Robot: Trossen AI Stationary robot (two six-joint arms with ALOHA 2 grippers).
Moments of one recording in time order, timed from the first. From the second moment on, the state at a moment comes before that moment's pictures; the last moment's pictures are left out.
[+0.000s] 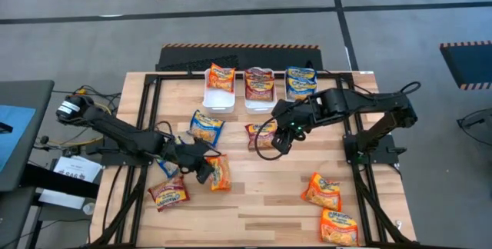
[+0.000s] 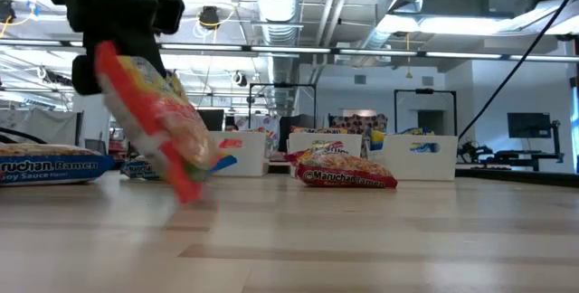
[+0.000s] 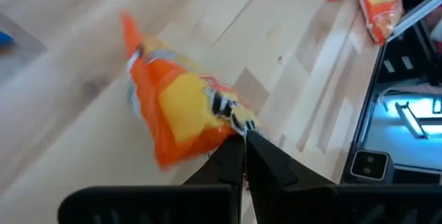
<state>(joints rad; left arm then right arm) -0.33 1.21 0.65 -0.13 -0.14 -1.07 0.13 1.58 1.79 -1.23 0.16 0.66</state>
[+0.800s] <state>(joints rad) -0.17 1.04 0.65 -0.30 -0.03 -0.82 0.12 1.58 1.79 -1.22 0.16 0.64</state>
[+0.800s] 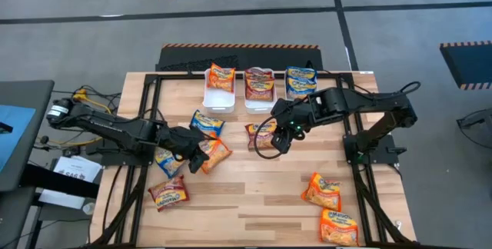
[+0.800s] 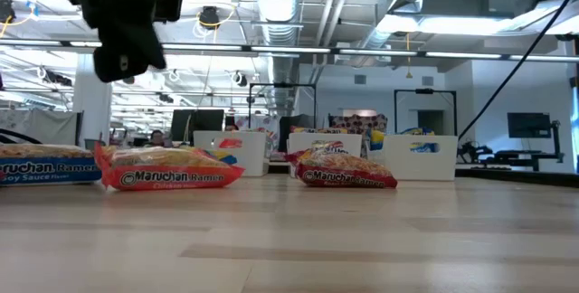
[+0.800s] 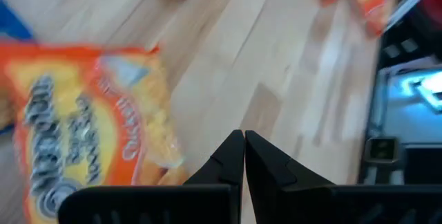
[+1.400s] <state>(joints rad) 0.05 1.05 0.65 -0.34 0.10 -0.69 0.14 1.58 1.79 -1.22 0.16 0.65</state>
